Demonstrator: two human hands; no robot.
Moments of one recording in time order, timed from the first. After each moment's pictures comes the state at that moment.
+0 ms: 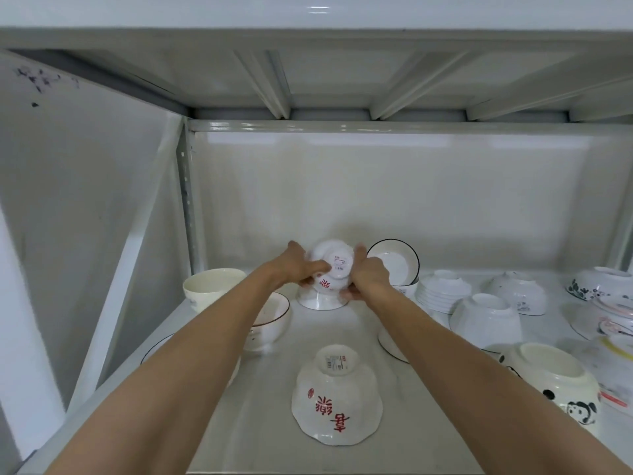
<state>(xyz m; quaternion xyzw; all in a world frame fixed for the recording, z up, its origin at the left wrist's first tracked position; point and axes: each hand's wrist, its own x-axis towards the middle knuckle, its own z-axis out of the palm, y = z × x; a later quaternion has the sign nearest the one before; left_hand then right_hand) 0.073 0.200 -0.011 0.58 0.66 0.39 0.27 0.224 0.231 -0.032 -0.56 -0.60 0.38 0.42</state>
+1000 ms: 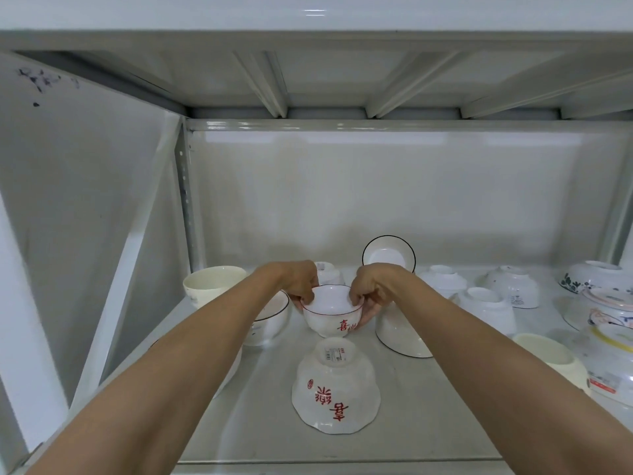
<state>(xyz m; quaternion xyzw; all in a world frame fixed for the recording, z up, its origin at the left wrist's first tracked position) 0.081 0.188 -0.016 0.71 0.68 0.04 0.16 0.247 0.225 -0.018 -0.60 -0.63 0.49 0.05</state>
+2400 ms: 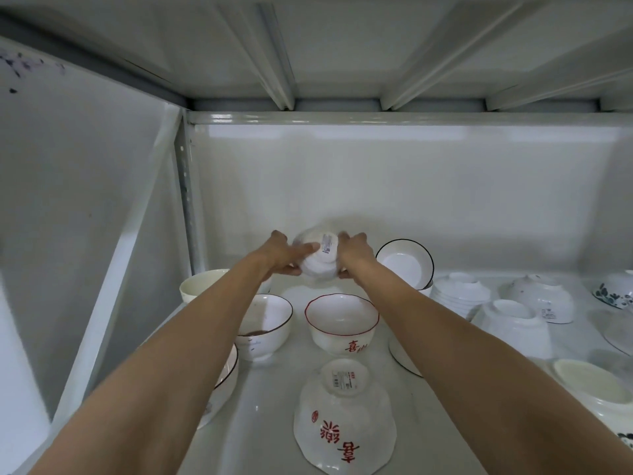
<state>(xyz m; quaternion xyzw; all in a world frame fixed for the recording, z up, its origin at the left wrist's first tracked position) 0.039 0.224 -0.003 0.49 0.66 0.47 0.31 0.182 0.266 -0.006 -0.54 -0.59 0.41 0.44</state>
